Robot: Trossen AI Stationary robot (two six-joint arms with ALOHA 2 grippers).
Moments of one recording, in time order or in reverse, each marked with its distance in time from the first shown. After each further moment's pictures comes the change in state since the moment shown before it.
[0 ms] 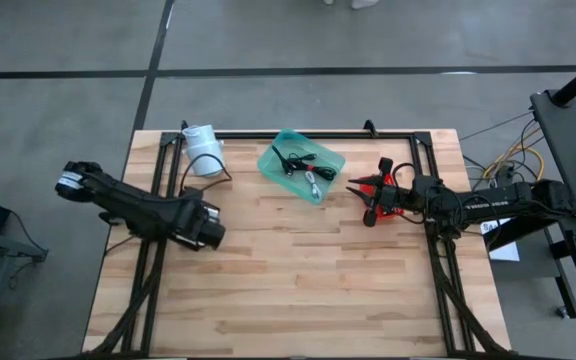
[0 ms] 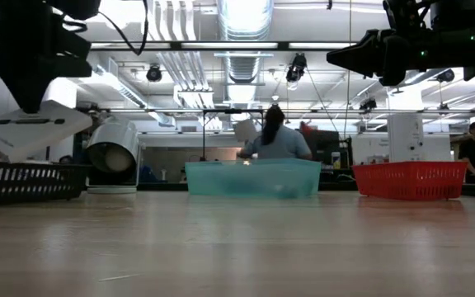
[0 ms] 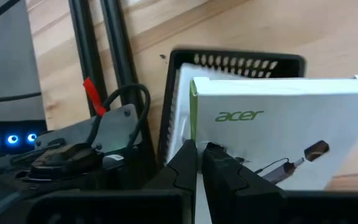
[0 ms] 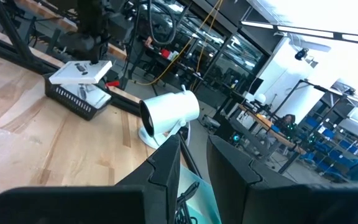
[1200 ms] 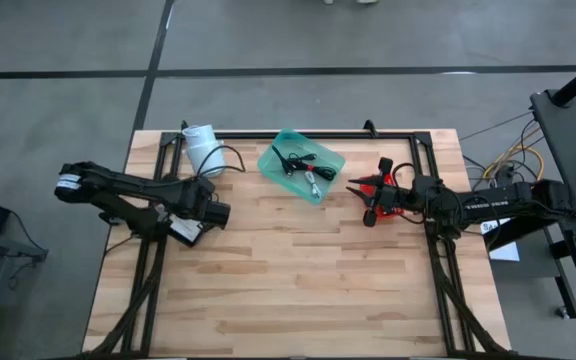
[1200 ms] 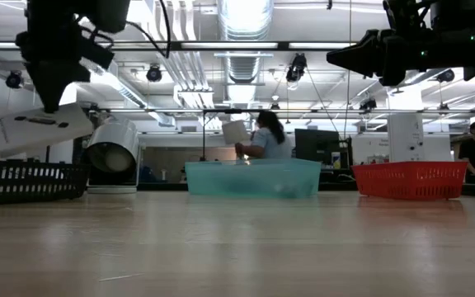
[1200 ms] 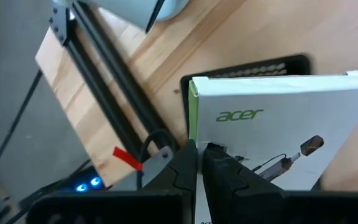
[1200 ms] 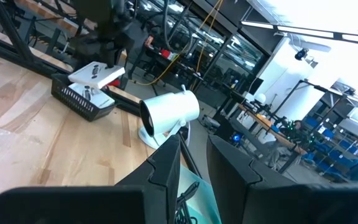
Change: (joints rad) left arm 0.190 -0.007 0.030 0.000 -0.076 0.584; right arm 0.000 0.000 0.000 0.000 0.000 0.000
